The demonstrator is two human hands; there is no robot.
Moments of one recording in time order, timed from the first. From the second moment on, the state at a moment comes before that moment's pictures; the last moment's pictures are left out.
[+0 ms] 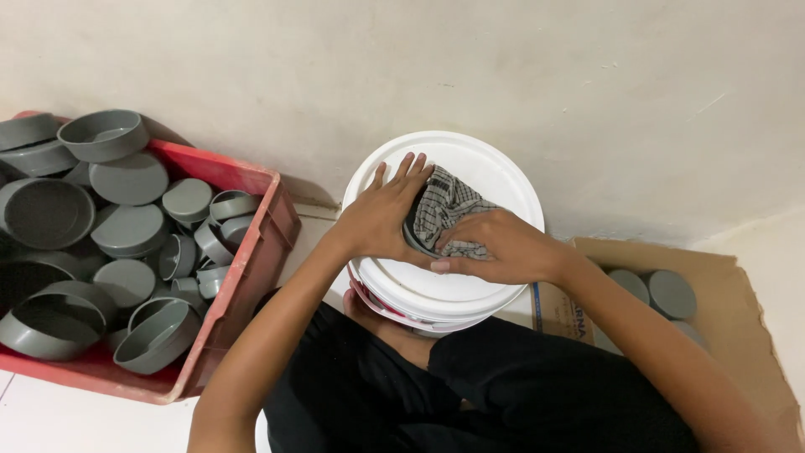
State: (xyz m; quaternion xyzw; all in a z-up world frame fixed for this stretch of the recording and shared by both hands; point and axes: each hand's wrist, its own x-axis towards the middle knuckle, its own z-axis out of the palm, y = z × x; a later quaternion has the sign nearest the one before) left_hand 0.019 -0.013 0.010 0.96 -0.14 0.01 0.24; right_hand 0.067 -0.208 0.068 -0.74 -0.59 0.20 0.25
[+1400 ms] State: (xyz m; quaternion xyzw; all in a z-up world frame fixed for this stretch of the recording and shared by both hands) left_hand 0.018 -0.016 0.009 0.97 -0.13 0.01 0.20; right_hand 0.064 -0.215 0.035 -0.79 -0.61 0.01 0.11
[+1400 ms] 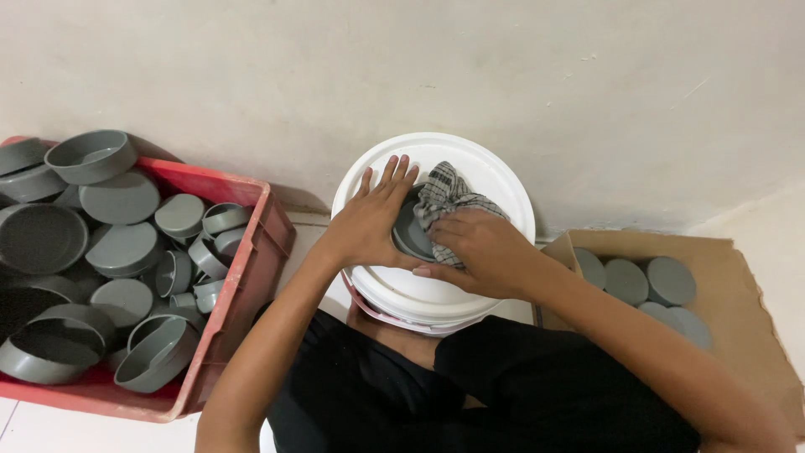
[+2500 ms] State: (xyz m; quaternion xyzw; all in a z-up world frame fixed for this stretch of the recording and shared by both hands) left_hand 0.016 -0.015 0.012 0.97 -0.14 0.01 0.22; right_hand 0.064 -0.209 0.044 -0.78 -0.61 0.05 0.11
